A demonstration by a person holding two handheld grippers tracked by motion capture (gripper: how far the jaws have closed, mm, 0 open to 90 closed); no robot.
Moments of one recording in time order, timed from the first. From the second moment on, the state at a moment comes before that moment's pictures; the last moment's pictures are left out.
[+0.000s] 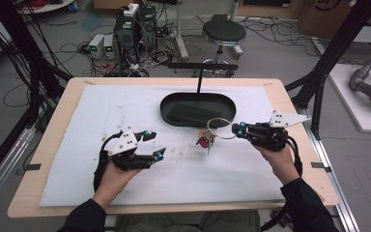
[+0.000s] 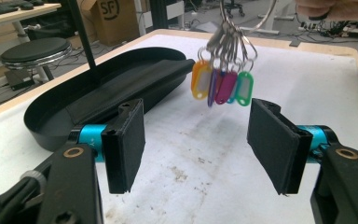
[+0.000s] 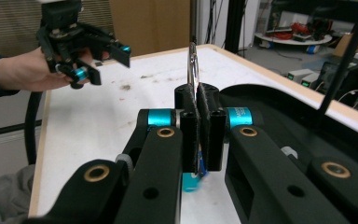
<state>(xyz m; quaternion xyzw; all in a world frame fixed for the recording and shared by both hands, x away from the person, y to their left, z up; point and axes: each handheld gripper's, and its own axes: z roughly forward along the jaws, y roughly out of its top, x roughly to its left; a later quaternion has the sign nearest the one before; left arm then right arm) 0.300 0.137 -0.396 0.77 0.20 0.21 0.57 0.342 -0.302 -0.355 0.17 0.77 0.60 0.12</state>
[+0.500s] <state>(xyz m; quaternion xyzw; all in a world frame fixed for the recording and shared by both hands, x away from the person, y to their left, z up) 0.295 0.158 -0.397 0.76 0.22 0.22 0.58 0.359 -0.320 -0.317 0.18 0.76 0.60 0.16</state>
